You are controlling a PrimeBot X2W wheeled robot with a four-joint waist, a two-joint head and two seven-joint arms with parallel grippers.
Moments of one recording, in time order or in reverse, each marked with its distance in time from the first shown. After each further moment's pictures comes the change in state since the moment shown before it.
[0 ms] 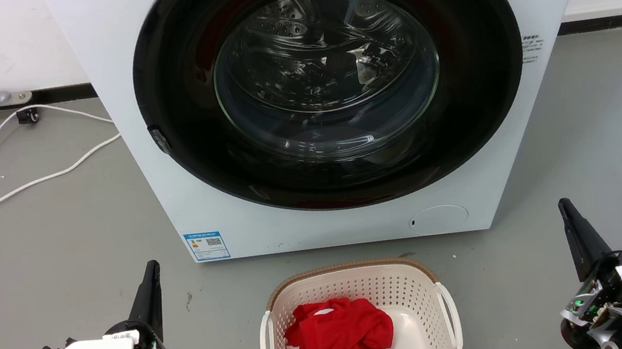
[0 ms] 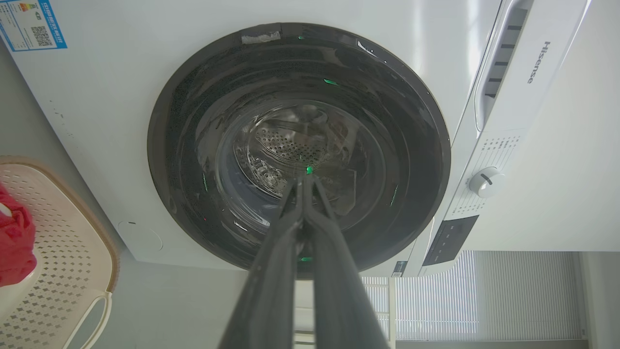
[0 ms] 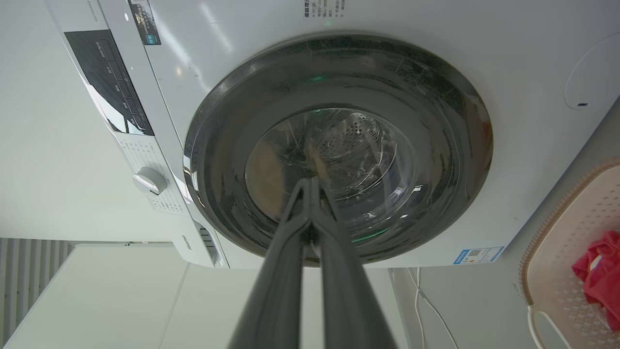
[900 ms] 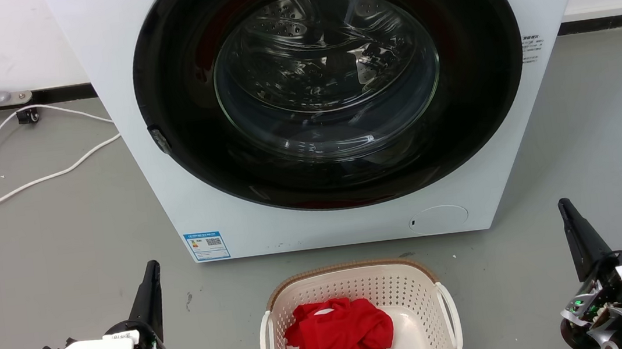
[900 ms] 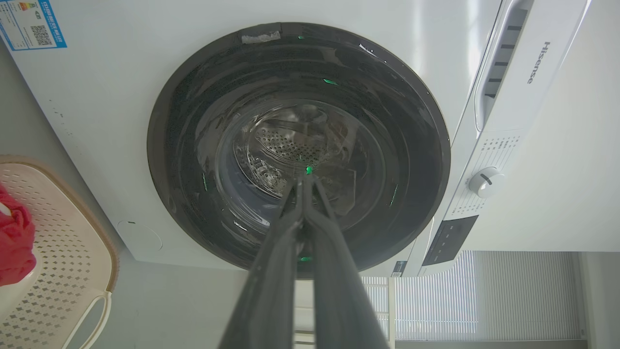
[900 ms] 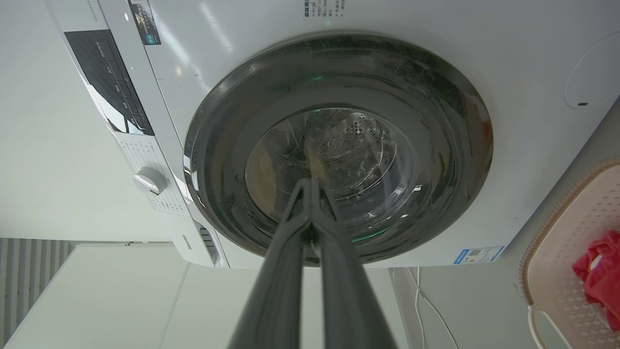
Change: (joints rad) left arm 0.000 -0.003 0.004 0.000 0.002 0.000 0.003; right arm 0.000 0.002 -0.003 0.000 -0.002 0.000 0.003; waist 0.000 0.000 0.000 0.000
